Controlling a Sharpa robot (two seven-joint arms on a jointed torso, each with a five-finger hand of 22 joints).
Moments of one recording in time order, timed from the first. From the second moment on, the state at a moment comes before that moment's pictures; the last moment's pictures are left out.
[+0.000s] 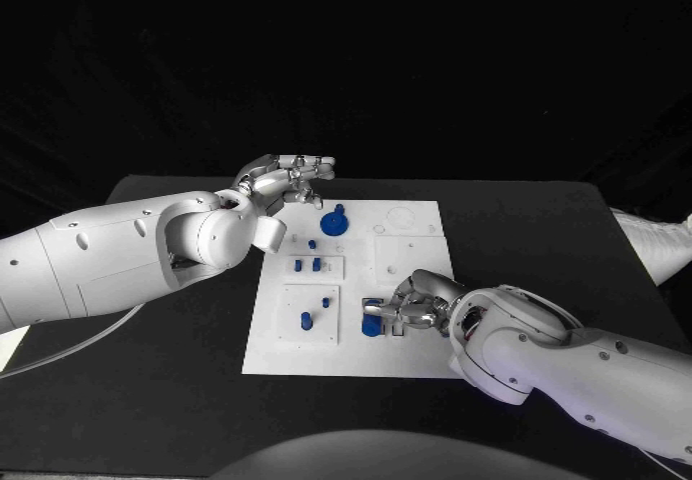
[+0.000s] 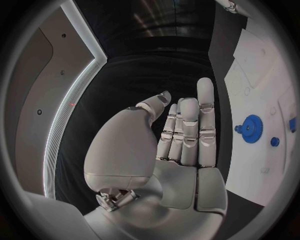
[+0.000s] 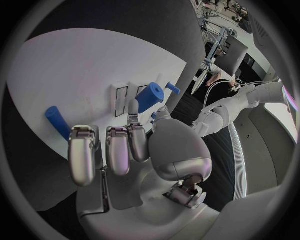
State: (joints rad) left arm 1.22 -0.94 -0.05 1.54 0.07 -0.25 0.33; left_hand 1.32 -0.14 0.45 -0.01 0.11 0.99 0.17 0.10 0.07 0.98 0.10 0.41 0.20 1.26 0.01 1.05 0.64 0.17 1.27 0.11 0.59 0.67; right arm 0.99 -0.72 -0.01 1.79 -1.30 -0.28 -0.64; right_hand 1.02 0.09 -0.23 0.29 0.06 0.97 0.04 0.59 0.48 1.47 -0.03 1.37 1.31 1.46 -0.10 1.50 1.31 0.05 1.47 0.01 1.50 1.31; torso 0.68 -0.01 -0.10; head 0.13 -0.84
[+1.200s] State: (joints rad) left arm 1.22 -0.95 -0.05 1.54 0.07 -0.25 0.32; left_hand 1.32 -0.14 0.45 -0.01 0.11 0.99 0.17 0.10 0.07 0.98 0.10 0.41 0.20 1.26 0.01 1.05 0.64 0.17 1.27 0.11 0.59 0.67; right arm 1.00 -0.91 0.01 1.90 -1.36 -0.36 -0.54; right_hand 1.27 0.07 -0.16 0.11 0.14 0.94 0.05 0.54 0.50 1.45 -0.03 1.32 1.43 1.47 -0.09 1.50 1.31 0.05 1.47 0.01 1.50 1.31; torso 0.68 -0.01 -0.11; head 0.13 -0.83
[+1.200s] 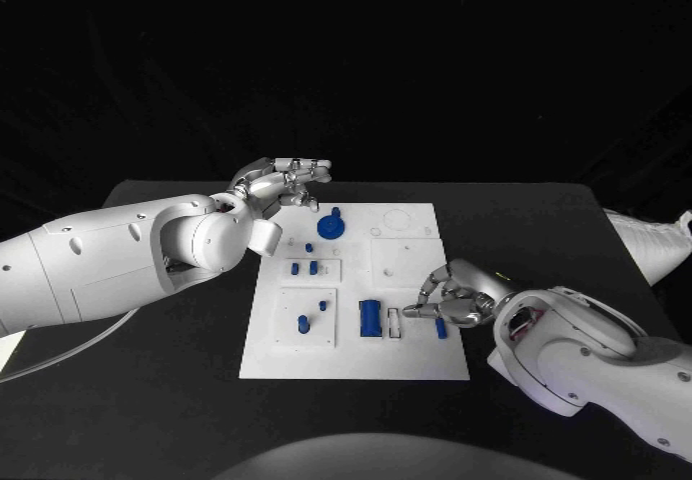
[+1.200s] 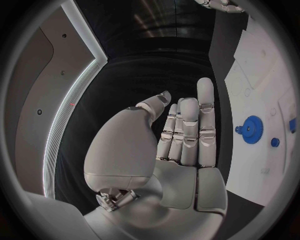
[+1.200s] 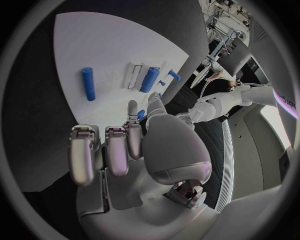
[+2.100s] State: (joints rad) left arm 1.22 -0.94 -0.05 1.54 0.07 -0.24 0.32; left_hand 1.32 -0.14 0.45 -0.01 0.11 0.99 0.17 0.10 0.07 0.98 0.10 0.41 0.20 1.26 0.01 1.05 0.64 0.17 1.27 0.11 0.59 0.67; right arm 0.98 -0.94 0.00 1.83 -1.49 -0.24 -0.59; right_hand 1.22 0.08 -0.16 0.15 0.14 0.95 0.06 0.47 0.47 1.43 -0.01 1.28 1.47 1.47 -0.09 1.49 1.31 0.05 1.47 0.01 1.49 1.31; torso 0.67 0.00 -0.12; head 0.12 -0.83
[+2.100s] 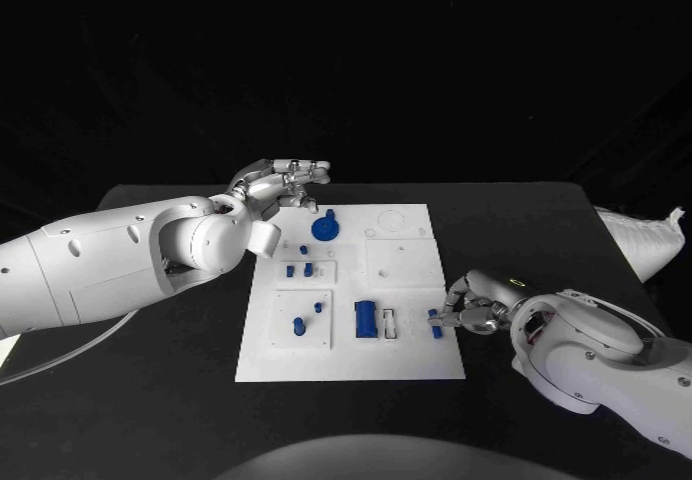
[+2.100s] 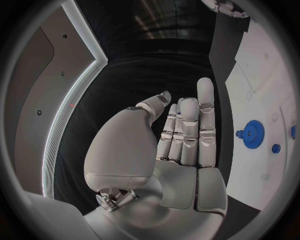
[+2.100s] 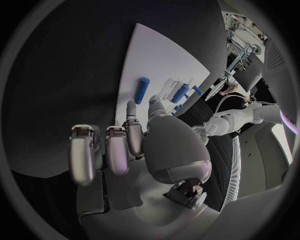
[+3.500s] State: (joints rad) left arm 1.22 -0.94 -0.05 1.54 0.07 -0.24 0.32; left_hand 1.32 -0.14 0.45 -0.01 0.11 0.99 0.17 0.10 0.07 0.98 0.10 0.41 0.20 1.26 0.01 1.05 0.64 0.17 1.27 0.11 0.59 0.67; right arm 0.97 -0.87 0.00 1.81 -1.66 -0.14 -0.62; right_hand 1.37 0.04 0.13 -0.02 0.29 0.95 0.10 0.31 0.41 1.40 0.01 1.25 1.49 1.47 -0.07 1.49 1.31 0.05 1.47 0.03 1.49 1.31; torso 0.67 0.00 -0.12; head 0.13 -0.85
